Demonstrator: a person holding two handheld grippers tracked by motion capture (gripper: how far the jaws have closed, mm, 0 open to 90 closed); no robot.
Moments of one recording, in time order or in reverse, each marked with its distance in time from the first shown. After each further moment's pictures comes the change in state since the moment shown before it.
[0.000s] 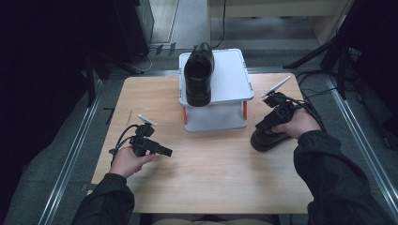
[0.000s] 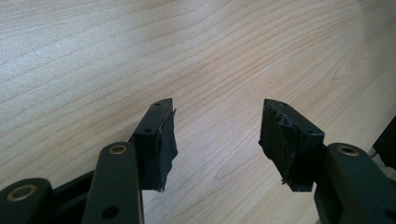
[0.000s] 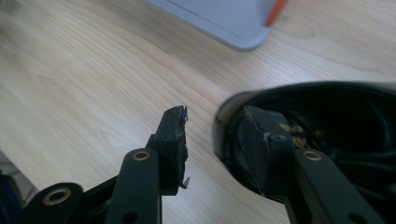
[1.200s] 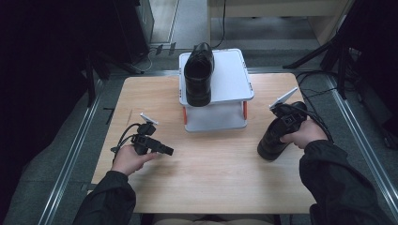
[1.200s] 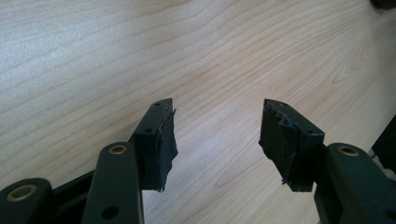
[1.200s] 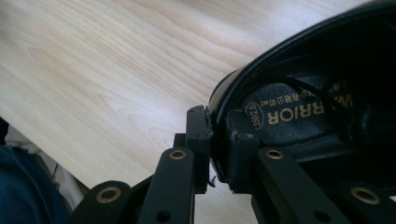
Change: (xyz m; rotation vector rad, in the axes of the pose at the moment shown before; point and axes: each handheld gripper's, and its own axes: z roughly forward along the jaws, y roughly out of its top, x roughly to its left) left arm 0.003 0.008 0.004 0.011 -0.010 -0.005; right arm -0.017 -0.033 0.012 0.126 0.074 0.146
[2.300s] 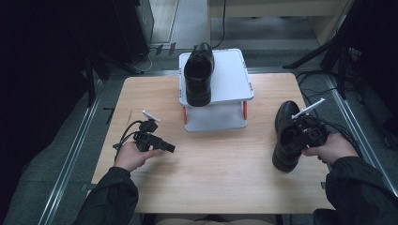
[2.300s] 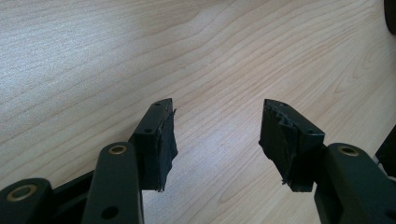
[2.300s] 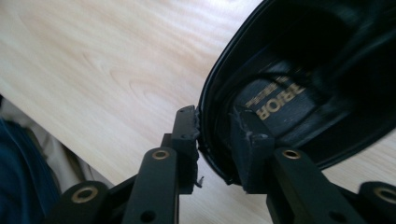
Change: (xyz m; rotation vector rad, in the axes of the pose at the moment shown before) left arm 0.001 0.009 0.002 -0.006 0.001 0.008; right arm -0.027 -0.057 -0.022 -0.057 0.011 0.026
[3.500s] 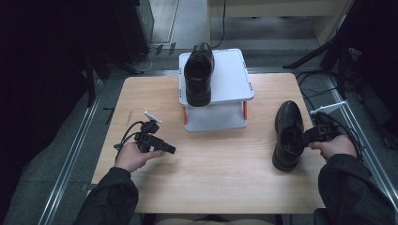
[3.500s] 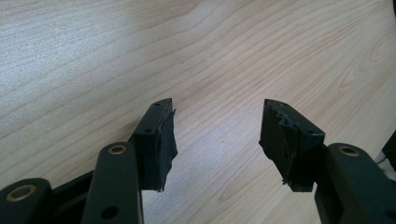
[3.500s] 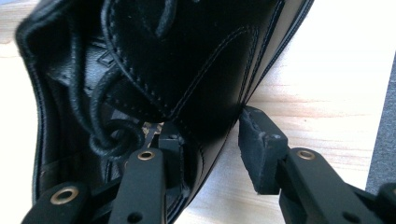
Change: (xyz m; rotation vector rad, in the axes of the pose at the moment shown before) left arm -0.002 0.000 0.004 0.027 0.015 0.020; right arm -0.066 -0.003 0.018 -0.098 -0.104 0.383
